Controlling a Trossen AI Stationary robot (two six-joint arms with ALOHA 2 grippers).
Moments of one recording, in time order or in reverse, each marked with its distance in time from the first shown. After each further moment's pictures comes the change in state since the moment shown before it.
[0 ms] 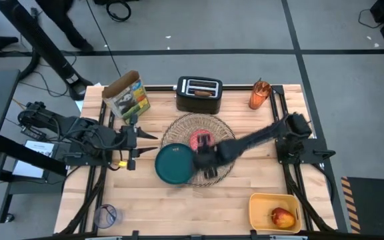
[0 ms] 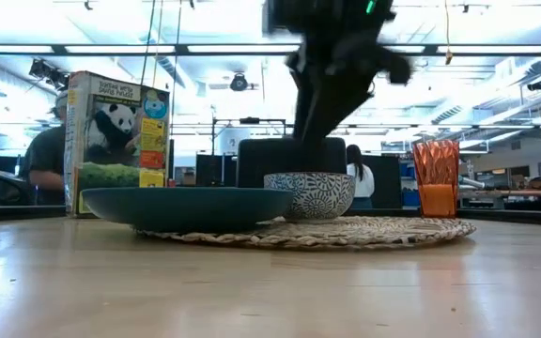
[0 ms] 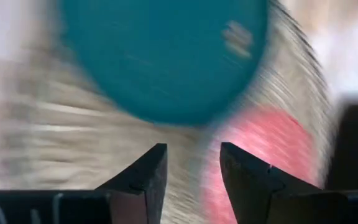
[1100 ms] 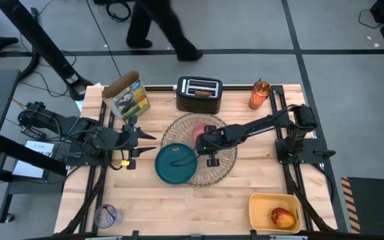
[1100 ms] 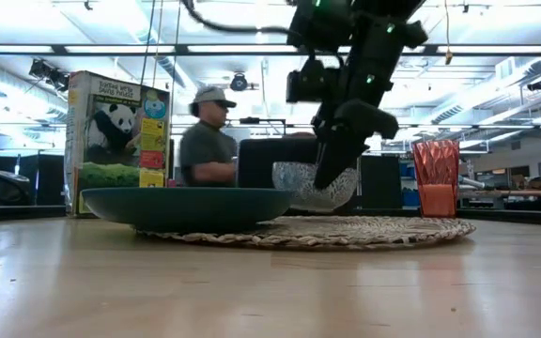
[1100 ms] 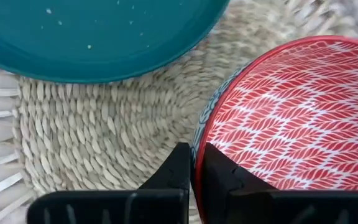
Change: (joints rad) left arm 0.008 0.001 0.000 -0.087 0.000 -0.088; right arm -0.187 -0.103 -0.302 0.281 -0.210 -0.001
